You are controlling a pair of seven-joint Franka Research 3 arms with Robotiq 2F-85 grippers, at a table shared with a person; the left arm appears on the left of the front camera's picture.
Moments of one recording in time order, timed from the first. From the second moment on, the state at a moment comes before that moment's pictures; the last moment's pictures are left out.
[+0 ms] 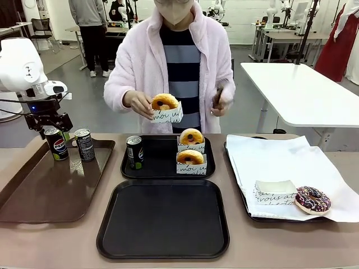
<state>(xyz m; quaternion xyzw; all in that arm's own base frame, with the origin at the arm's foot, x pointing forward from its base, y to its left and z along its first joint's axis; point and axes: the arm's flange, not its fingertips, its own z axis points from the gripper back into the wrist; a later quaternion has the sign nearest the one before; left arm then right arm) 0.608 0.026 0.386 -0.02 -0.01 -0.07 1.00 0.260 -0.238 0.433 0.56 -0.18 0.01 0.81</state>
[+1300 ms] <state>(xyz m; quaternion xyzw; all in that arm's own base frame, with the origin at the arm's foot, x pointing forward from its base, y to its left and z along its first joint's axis) 0.459 -0.008 0.538 0.00 0.05 -0.15 0.99 0.261 -0.237 0.433 0.56 -0.18 0.01 0.81</state>
